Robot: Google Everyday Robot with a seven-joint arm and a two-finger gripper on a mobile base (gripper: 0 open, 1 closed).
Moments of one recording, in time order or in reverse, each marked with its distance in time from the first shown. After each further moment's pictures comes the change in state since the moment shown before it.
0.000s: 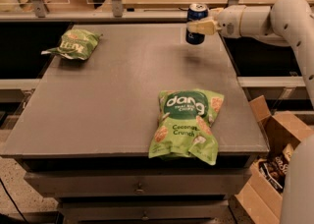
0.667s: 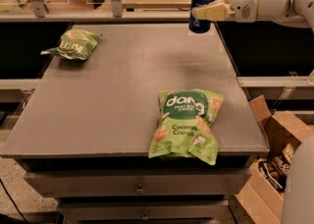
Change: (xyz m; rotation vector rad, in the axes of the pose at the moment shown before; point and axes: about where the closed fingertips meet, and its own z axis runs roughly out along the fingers) arm -0.062 0.030 -0.041 -0.124 -0.038 -0.056
